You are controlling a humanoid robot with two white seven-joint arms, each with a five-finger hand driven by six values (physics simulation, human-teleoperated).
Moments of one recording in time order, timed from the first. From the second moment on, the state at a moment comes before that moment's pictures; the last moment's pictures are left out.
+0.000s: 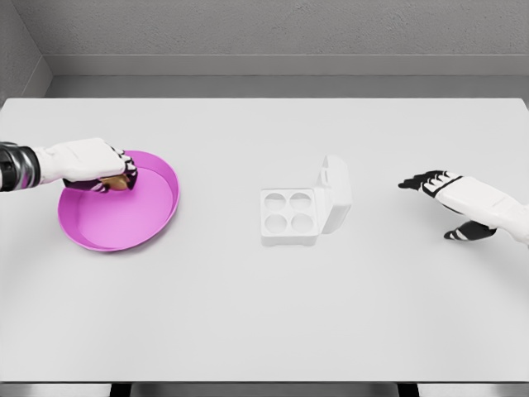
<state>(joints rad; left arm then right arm) -0.63 0.75 -0.53 -1.32 -0.68 -0.61 -0.61 -0.27 -1.00 0.54 -1.47 0.34 -0.47 0.13</state>
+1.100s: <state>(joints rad) -0.63 0.67 -0.51 -1.44 -0.67 -0.61 -0.61 -0.27 -1.00 0.54 -1.46 0.34 -0.47 0.13</state>
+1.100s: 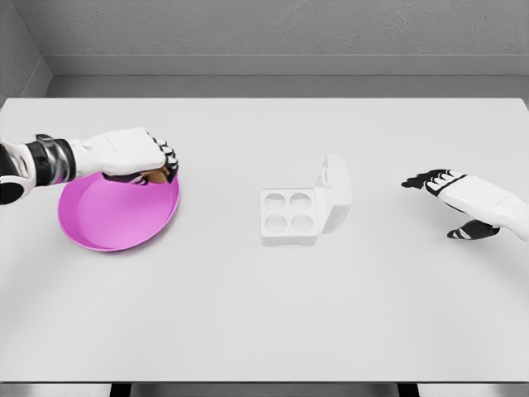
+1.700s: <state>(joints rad) -0.63 0.58 -0.51 -1.47 -0.67 -0.61 -0.61 -0.27 -1.00 0.54 -1.47 0.34 -0.47 0.13</state>
